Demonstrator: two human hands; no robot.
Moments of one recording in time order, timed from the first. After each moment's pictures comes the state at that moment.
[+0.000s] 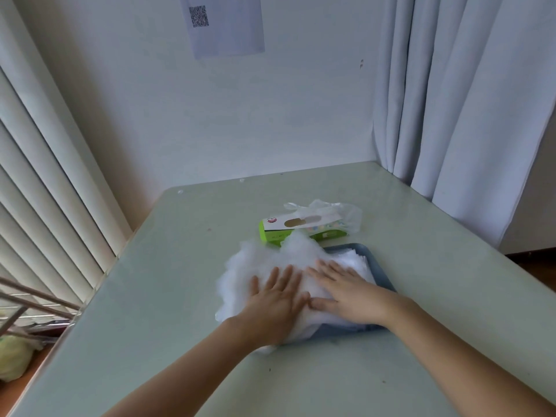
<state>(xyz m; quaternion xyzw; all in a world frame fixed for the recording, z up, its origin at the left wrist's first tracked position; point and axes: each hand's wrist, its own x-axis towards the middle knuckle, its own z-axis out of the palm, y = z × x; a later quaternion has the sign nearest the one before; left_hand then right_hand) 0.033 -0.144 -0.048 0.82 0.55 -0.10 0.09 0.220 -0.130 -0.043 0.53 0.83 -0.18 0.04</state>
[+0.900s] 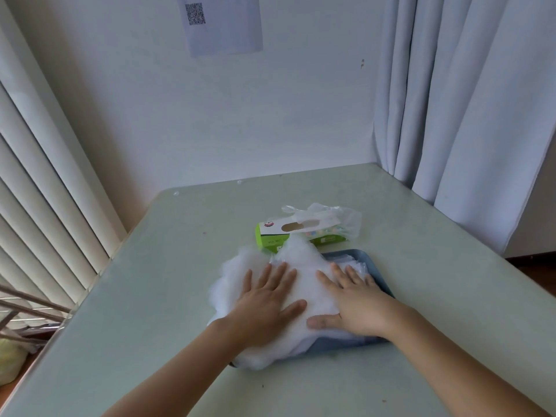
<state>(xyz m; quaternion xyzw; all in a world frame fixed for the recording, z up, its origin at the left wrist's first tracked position) 0.026 -0.127 -0.050 0.83 0.55 -0.04 0.09 0.224 -0.133 -0.036 0.59 0.79 -0.17 0.07</state>
